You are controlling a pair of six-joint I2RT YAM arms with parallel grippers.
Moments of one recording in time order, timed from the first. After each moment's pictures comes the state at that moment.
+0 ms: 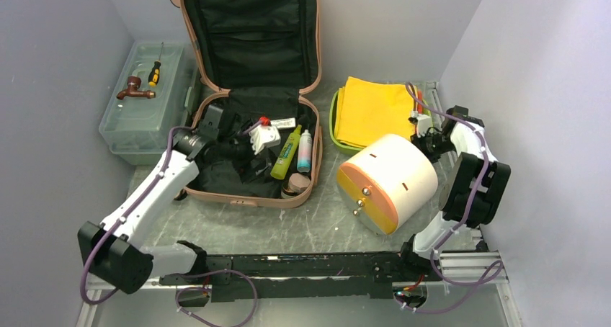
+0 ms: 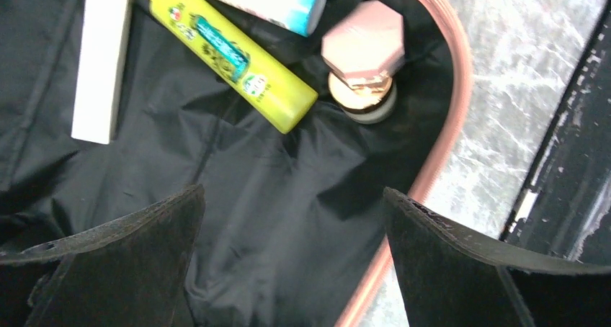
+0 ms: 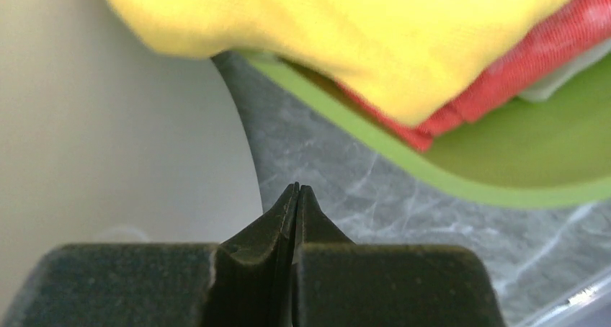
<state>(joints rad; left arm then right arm) -0.45 1.27 1.23 -0.81 0.45 0.64 -0.36 1.68 1.25 -1.01 -0.53 -0.73</state>
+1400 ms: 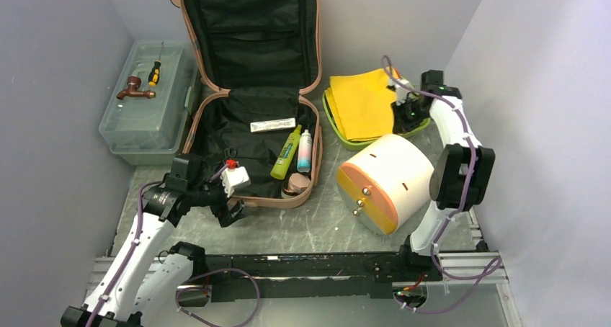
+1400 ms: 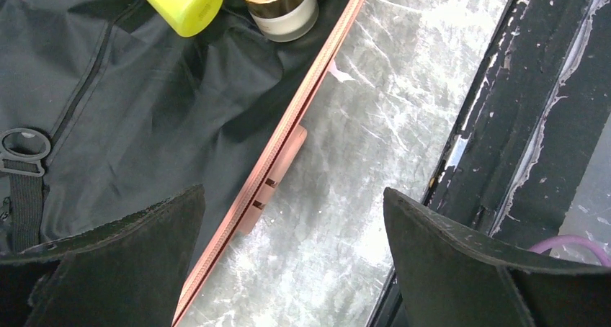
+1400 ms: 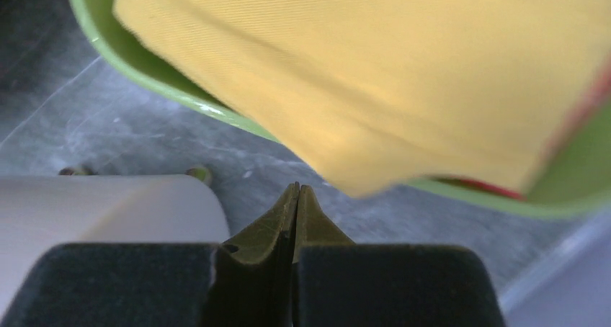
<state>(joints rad) -0.27 0.75 0.73 -0.86 0.63 0.64 -0.14 1.80 1.60 -0.91 -0.44 -0.58</state>
